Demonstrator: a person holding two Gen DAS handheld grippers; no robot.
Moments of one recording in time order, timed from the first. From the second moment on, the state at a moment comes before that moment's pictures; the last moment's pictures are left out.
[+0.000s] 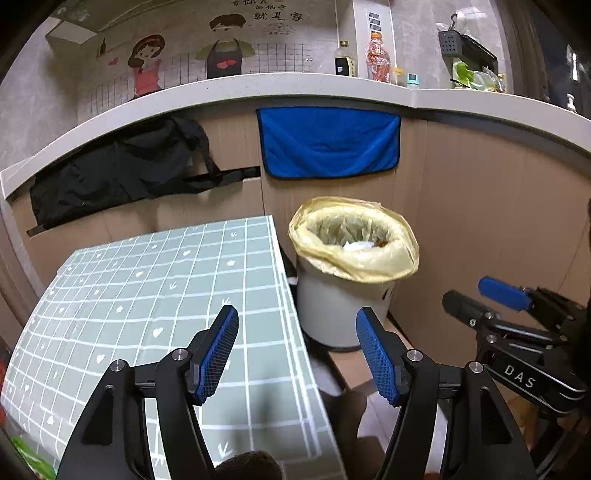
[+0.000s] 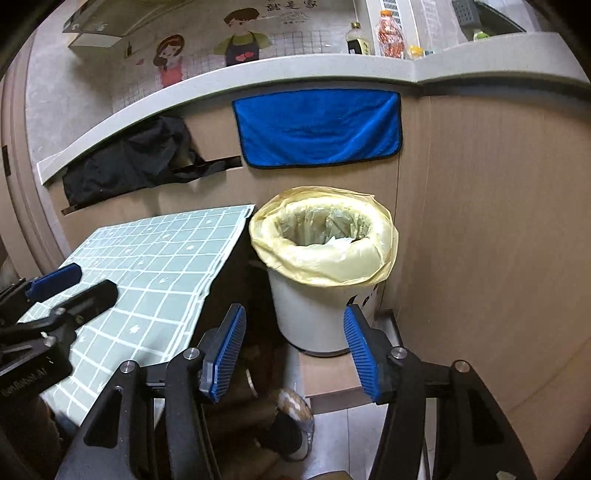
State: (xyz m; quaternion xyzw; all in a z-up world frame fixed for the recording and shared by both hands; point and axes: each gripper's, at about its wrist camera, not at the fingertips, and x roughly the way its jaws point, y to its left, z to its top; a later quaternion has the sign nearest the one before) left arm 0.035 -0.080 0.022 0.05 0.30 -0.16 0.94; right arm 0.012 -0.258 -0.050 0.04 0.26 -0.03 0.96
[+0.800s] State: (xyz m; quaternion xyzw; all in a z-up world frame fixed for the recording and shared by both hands) left arm 0.031 -0.035 0.017 0.01 0.31 -0.12 0.94; right arm -0.011 -0.224 -0.042 0.00 0.24 -0.07 0.97
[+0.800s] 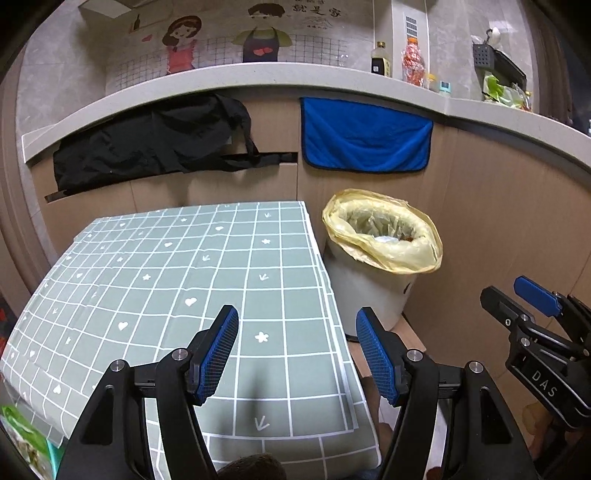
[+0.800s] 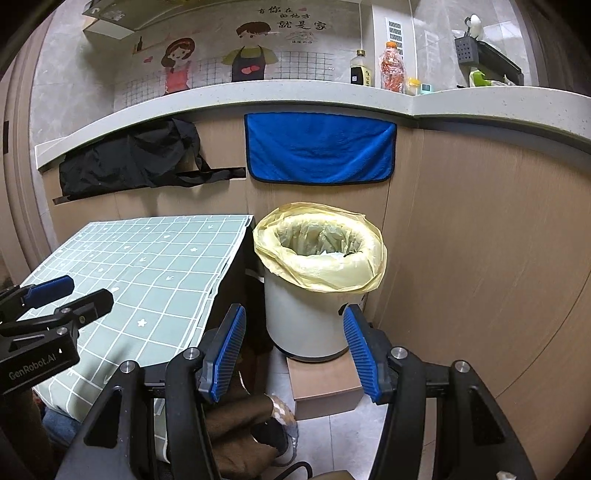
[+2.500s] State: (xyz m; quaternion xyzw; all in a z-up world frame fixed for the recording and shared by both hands) left arm 0.018 -0.032 0.031 0.02 0.27 -0.12 0.95; right arm -0.014 -0.226 -0.038 0.00 0.22 -0.06 0.97
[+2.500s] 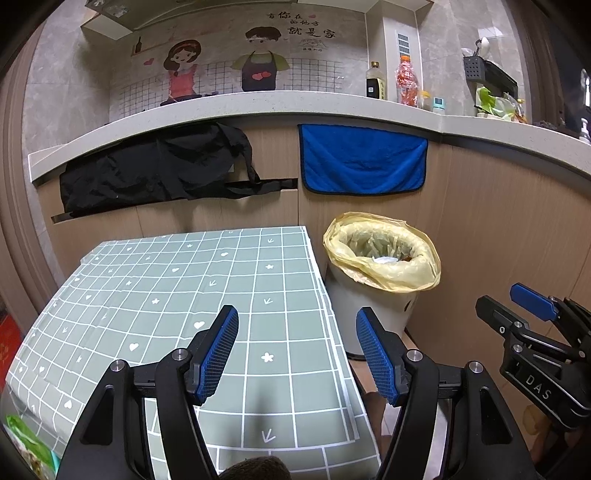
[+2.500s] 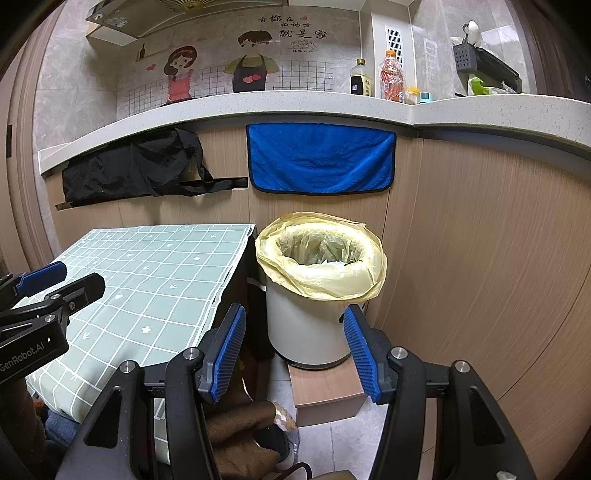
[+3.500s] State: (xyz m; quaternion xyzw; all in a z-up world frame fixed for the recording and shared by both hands) left arm 0.020 -0.034 0.027 0.02 0.28 -0.13 0.95; right arm -0.015 -0.231 -0.037 0.00 0.22 -0.07 0.97
